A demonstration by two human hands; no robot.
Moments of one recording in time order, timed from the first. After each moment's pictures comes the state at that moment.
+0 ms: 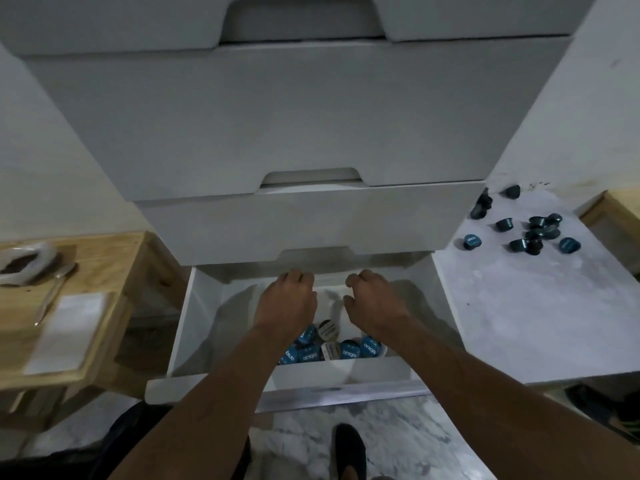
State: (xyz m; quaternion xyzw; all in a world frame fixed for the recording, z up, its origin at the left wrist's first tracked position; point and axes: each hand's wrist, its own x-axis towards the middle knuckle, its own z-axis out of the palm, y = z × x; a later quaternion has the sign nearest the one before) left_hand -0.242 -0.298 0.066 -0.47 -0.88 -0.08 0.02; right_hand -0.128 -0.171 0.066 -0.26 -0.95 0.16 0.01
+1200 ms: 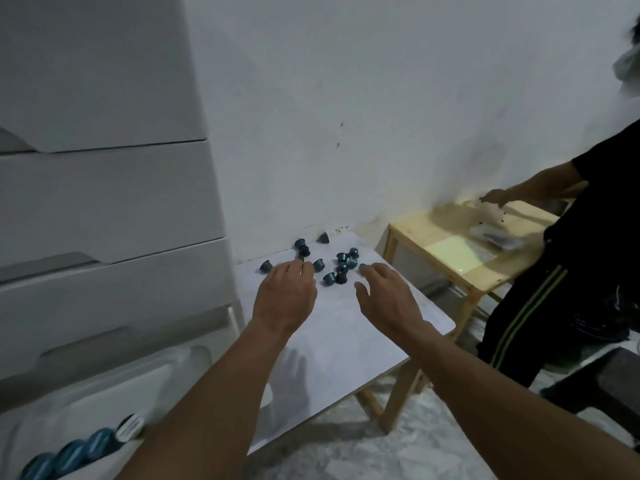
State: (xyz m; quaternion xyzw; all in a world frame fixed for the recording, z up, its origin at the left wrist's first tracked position) left_hand -0.020 -0.073 0.146 -0.65 -0.68 -0.20 0.27; right_hand 0.156 0.001 0.142 -0.47 -0.85 0.06 0.23
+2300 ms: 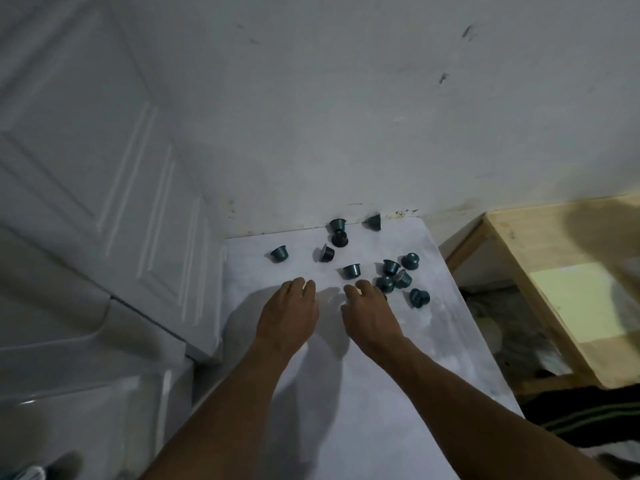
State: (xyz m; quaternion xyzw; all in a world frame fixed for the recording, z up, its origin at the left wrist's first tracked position) left_hand -0.086 0.105 0.007 -0.56 -0.82 -0.08 0.08; right_hand 0.033 0.209 0.007 -0.34 -0.93 0.15 0.00
